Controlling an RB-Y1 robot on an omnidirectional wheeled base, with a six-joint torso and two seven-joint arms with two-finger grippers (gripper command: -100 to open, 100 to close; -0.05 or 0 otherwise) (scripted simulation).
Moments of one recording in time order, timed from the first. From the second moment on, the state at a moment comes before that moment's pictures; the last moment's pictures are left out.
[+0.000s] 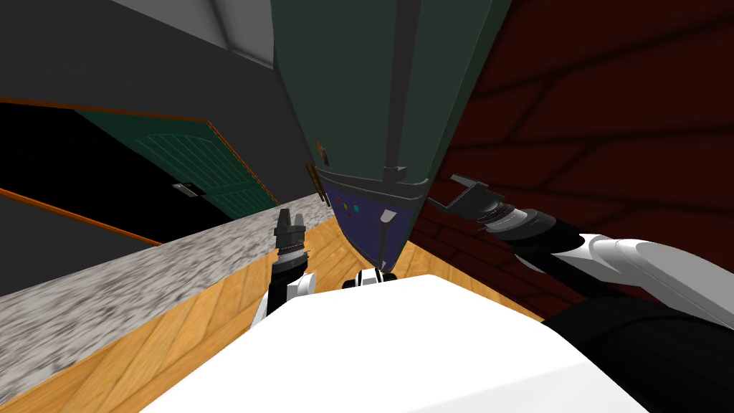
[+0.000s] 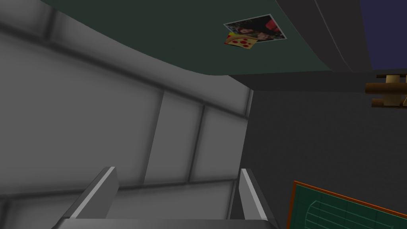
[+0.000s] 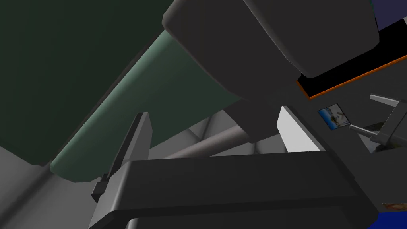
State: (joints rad) left arm 0.47 0.00 0.01 -2.25 -0.08 -0.51 -0.10; right arm 0.65 -0.70 -0.73 -2.43 0.64 -0.53 0.44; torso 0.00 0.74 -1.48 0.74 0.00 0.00
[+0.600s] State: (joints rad) left arm 0.47 0.00 0.01 -2.24 -0.08 -0.51 -0.10; right arm 0.66 -0.74 -0.77 -2.44 0.67 -0.52 0.46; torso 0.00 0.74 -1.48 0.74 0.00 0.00
